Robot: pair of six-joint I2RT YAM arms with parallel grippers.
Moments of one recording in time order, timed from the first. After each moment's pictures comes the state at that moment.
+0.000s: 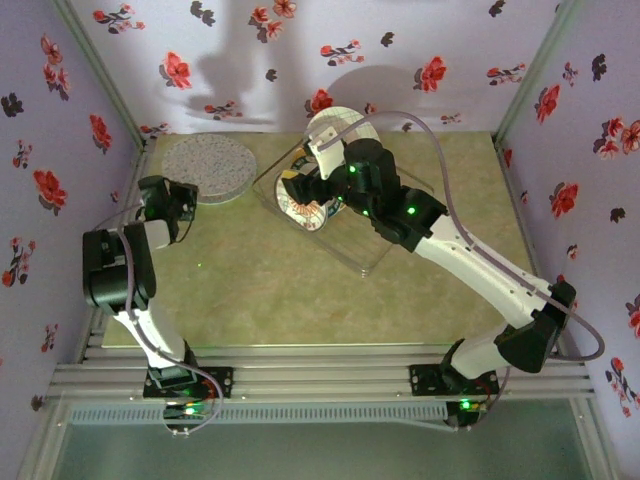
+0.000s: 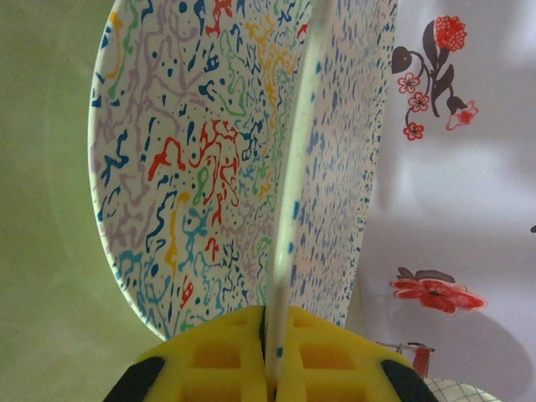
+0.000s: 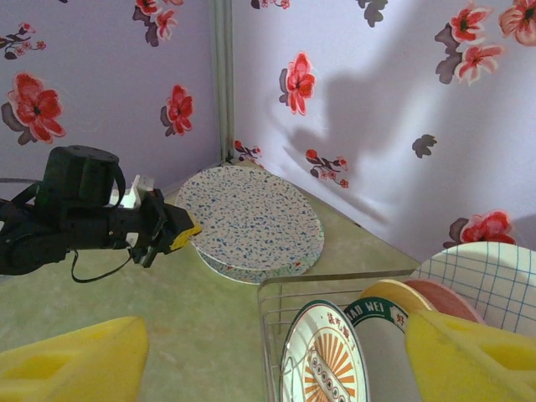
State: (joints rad) left arm 0.15 1.82 0.93 0.41 0.32 -1.25; right arm 0.87 1.44 1.55 -0.34 0.07 -0.05
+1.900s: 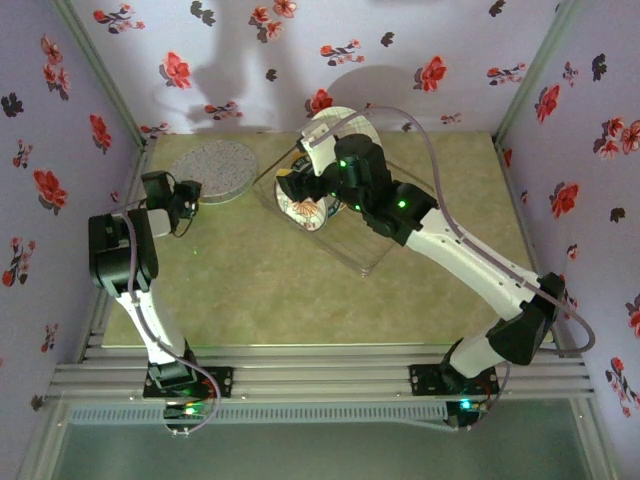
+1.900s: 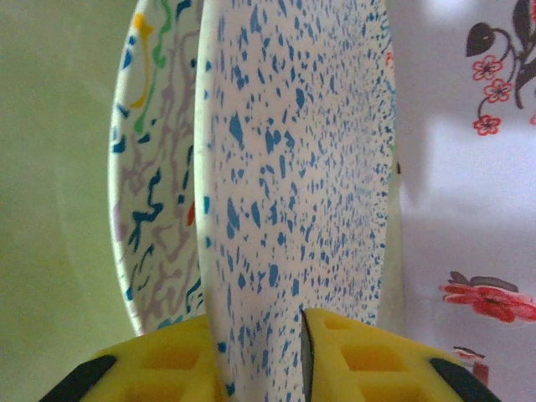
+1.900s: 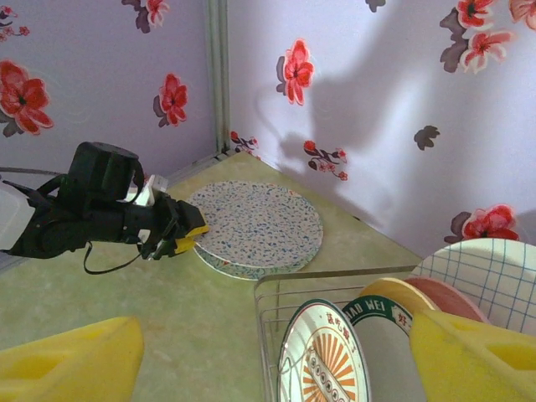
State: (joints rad) left arm 0.16 1.97 1.07 0.29 0.37 -1.17; right arm 0.86 1.50 1.60 -0.37 0.08 -0.05
